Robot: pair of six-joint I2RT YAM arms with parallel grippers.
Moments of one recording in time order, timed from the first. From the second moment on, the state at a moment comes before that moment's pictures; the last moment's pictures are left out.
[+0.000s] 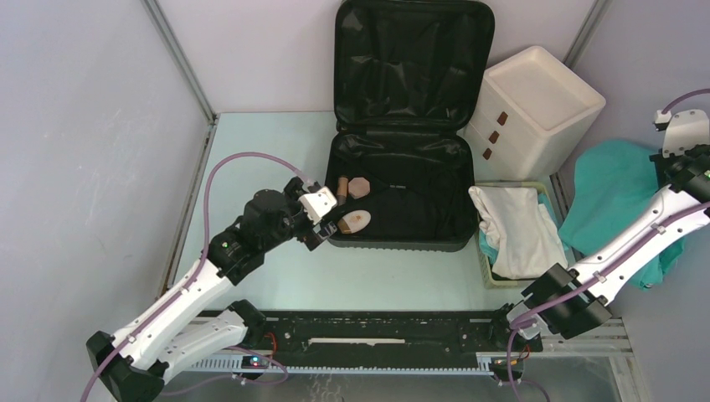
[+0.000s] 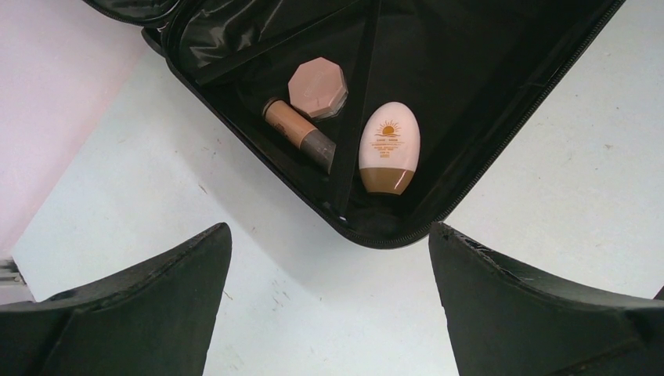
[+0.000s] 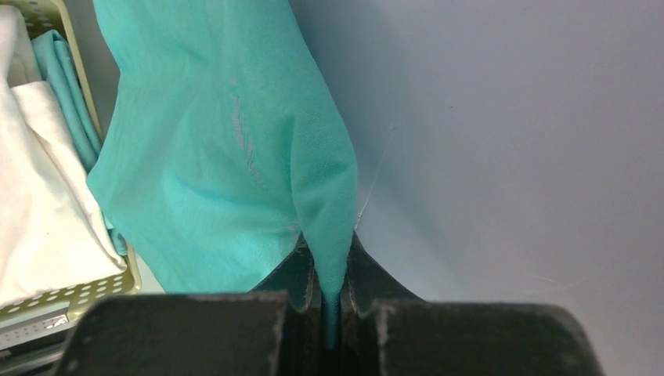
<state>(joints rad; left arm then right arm) -0.66 0.82 0.80 -0.40 0.03 0.42 -0.95 1.38 1.83 -1.13 -0.26 -0.91</state>
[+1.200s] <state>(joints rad) -0.65 0.84 0.80 -0.40 0.06 0.42 -0.80 1.13 1.46 -0.99 -0.30 -0.87</state>
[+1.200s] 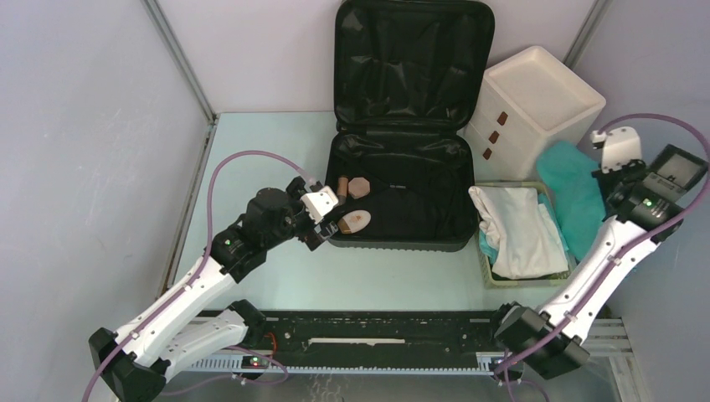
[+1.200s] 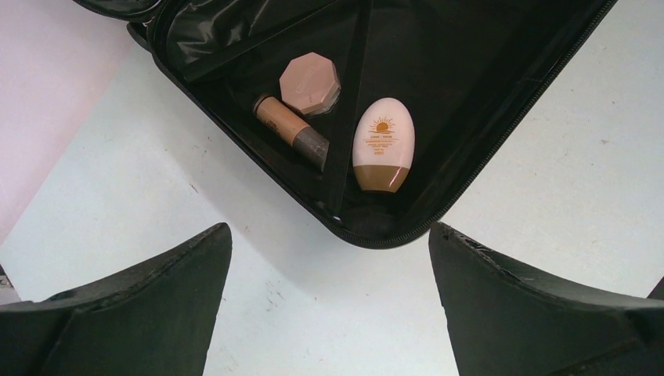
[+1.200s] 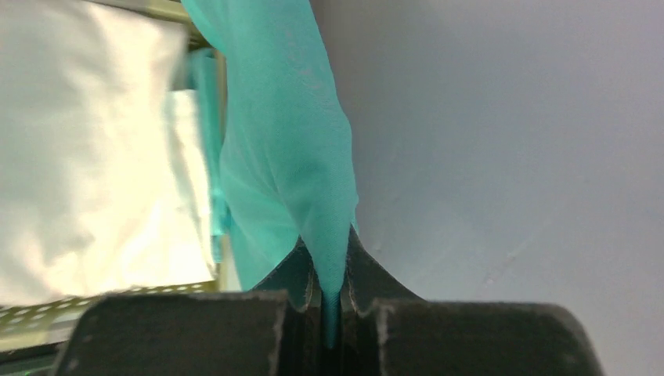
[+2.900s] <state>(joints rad) -0.65 0.84 0.80 -0.40 0.06 0.42 -0.44 1.23 1.38 -1.30 -0.88 -0.69</state>
